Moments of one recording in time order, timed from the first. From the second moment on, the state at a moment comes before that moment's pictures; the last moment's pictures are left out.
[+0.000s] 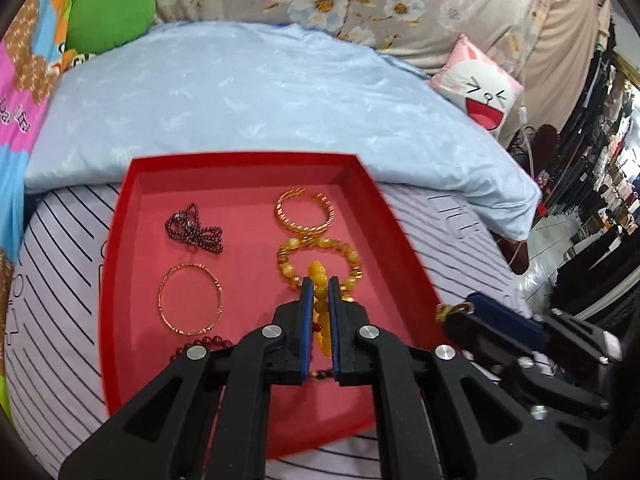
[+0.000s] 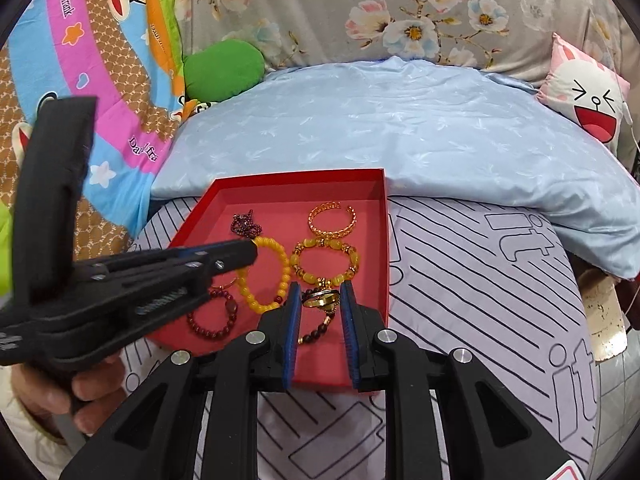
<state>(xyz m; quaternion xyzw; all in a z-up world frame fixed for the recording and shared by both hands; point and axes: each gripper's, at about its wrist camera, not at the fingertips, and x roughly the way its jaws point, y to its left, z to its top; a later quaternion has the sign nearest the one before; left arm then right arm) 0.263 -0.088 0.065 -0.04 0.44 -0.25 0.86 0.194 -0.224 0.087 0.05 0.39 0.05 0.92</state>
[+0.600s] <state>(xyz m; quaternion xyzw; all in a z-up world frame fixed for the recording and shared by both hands) 0.288 -0.055 0.028 -0.03 0.45 -0.17 0.87 0.279 -0.192 0.068 0.04 0.41 0.08 0.91</state>
